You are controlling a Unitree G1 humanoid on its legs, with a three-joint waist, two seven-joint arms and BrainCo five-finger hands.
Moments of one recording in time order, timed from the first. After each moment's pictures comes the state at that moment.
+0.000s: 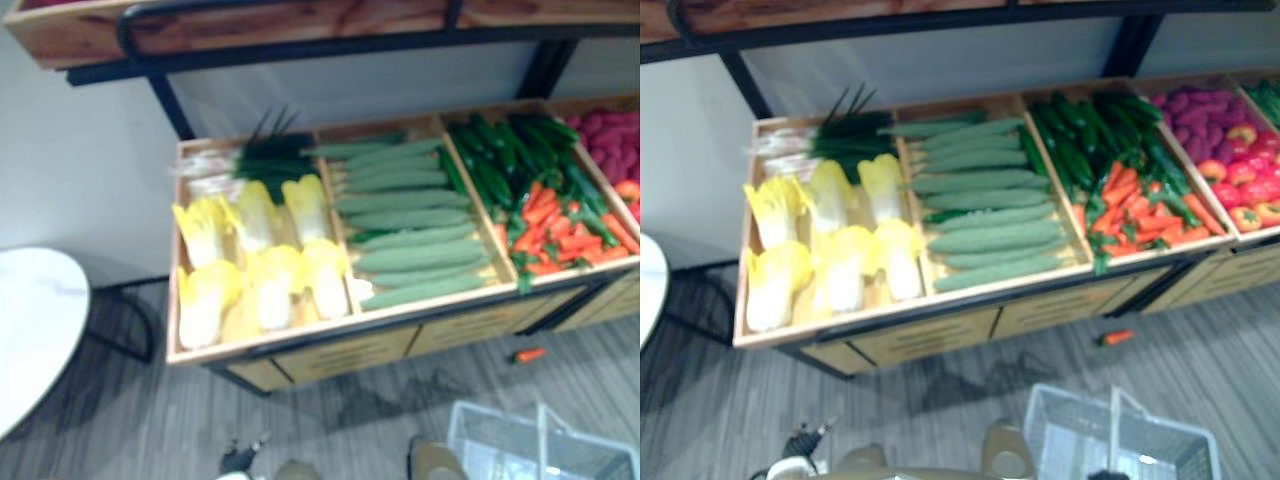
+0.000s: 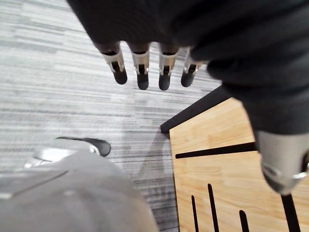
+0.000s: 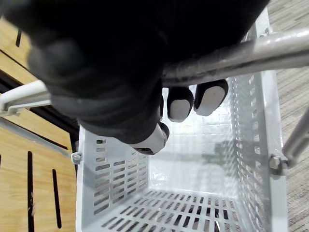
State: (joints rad) left arm 0.13 0.08 0.23 0.98 0.04 -0.04 0.23; right arm 0.11 -0.13 -0.46 1.07 -0.10 0.03 -0.20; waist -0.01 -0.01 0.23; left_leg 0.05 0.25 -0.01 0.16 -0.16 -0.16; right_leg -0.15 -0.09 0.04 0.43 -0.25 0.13
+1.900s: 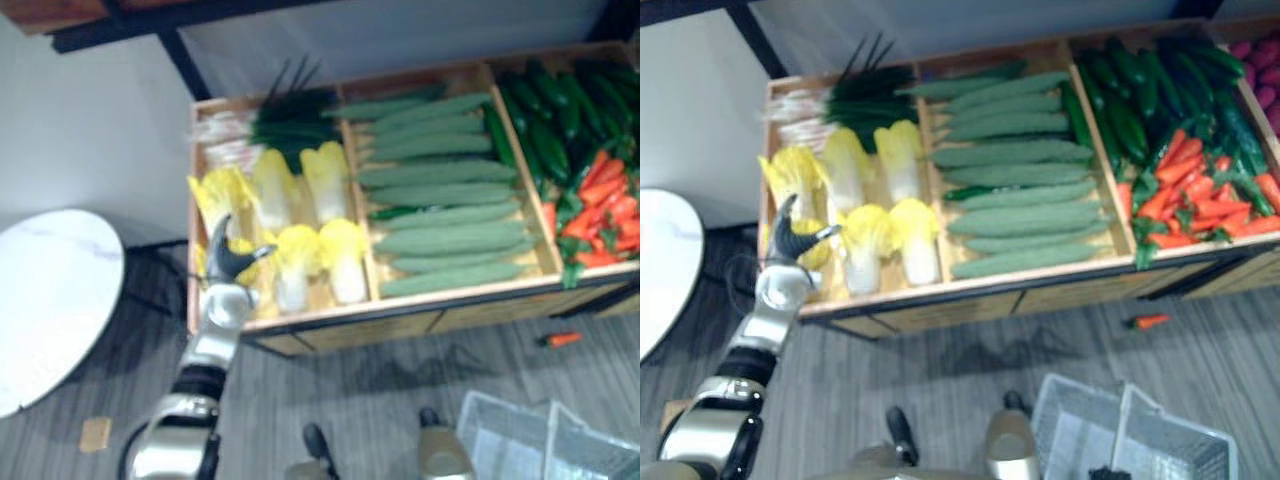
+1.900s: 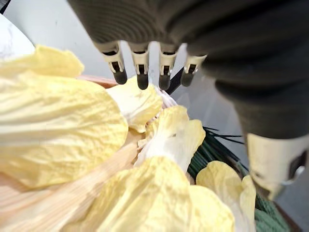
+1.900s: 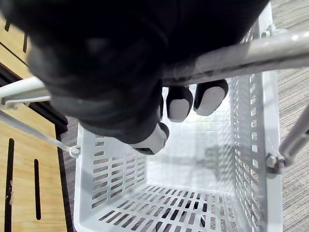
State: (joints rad) left arm -0.45 0.36 -0.02 0.58 0.26 -0.03 0.37; right arm 0.17 -0.11 -0.47 0.95 -0.04 0.00 -0.24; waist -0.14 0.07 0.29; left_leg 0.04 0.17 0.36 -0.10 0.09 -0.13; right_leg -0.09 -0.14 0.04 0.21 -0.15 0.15
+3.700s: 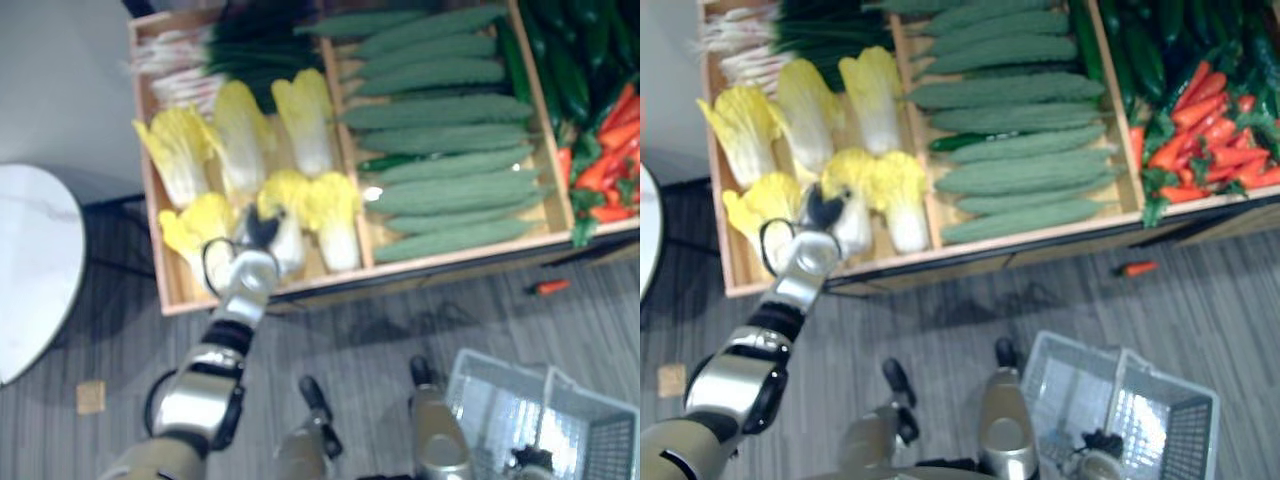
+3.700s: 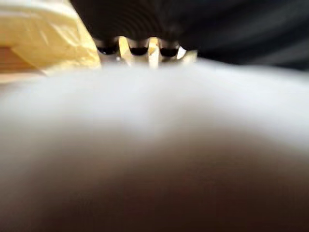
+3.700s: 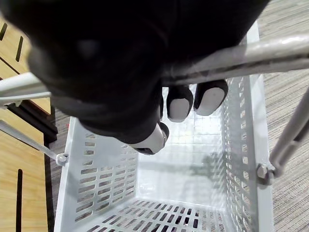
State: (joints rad) left arm -0.70 0.30 -0.10 0.80 0.30 0.00 0.39; right arm 0.10 -0.10 -0.40 0.92 0.02 -0.03 -0.28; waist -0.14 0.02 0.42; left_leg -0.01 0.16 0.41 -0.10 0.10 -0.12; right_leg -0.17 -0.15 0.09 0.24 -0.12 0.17
